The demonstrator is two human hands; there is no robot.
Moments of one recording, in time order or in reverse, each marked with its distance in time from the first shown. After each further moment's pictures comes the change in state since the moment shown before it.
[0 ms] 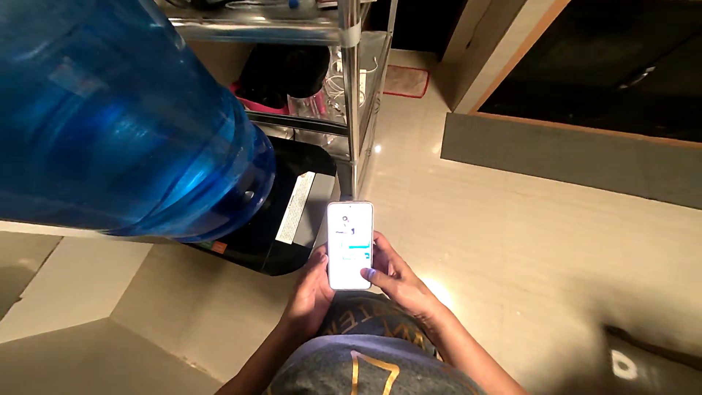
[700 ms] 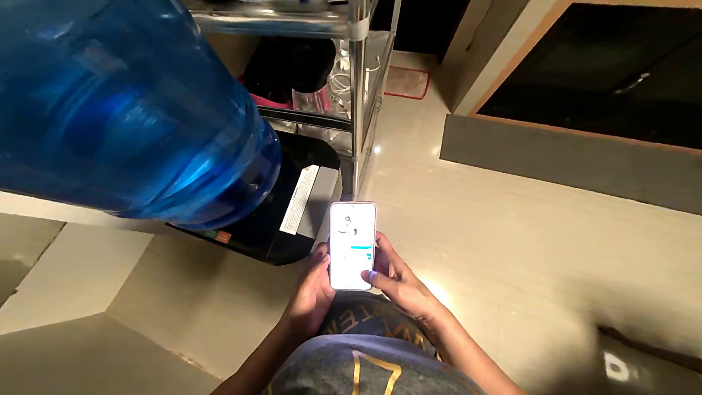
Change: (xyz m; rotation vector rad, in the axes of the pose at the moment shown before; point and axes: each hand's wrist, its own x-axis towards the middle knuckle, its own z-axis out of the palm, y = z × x) left_hand -0.016 -0.004 -0.006 -0.037 -0.012 0.010; right_hand -0.013 0.003 0.015 -0.006 0.012 0.013
